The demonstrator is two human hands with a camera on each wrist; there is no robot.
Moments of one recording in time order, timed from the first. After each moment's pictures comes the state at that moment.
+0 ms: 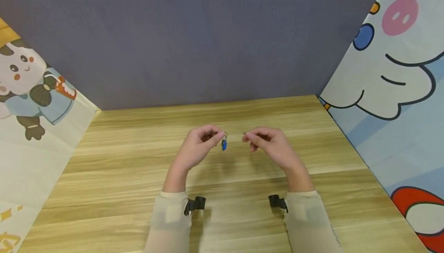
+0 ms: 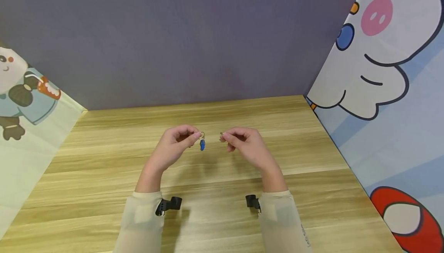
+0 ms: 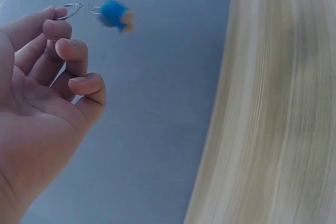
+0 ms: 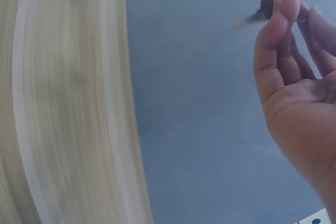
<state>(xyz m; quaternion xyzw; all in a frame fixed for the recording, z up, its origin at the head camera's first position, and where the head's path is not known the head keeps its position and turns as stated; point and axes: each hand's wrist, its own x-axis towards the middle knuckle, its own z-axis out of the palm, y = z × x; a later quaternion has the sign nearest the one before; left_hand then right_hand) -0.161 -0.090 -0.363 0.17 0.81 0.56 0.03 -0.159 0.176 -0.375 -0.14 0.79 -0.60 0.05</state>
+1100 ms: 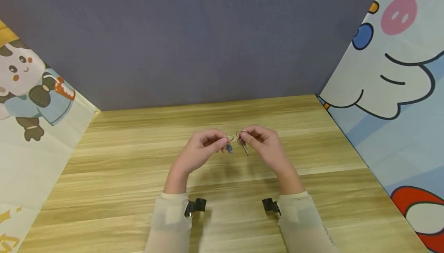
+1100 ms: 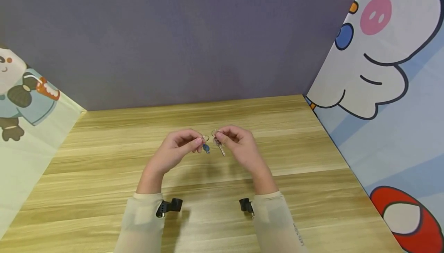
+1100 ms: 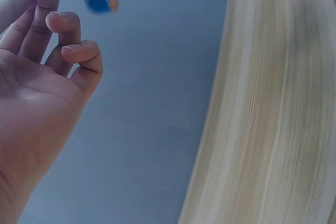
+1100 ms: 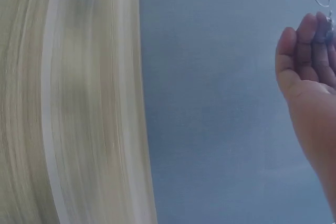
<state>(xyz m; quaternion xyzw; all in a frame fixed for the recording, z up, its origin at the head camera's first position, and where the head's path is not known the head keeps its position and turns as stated) -0.158 -0.089 -0.369 0.26 0.75 0.60 0.07 -0.155 0.152 -0.377 -0.17 0.75 -0.64 -0.01</state>
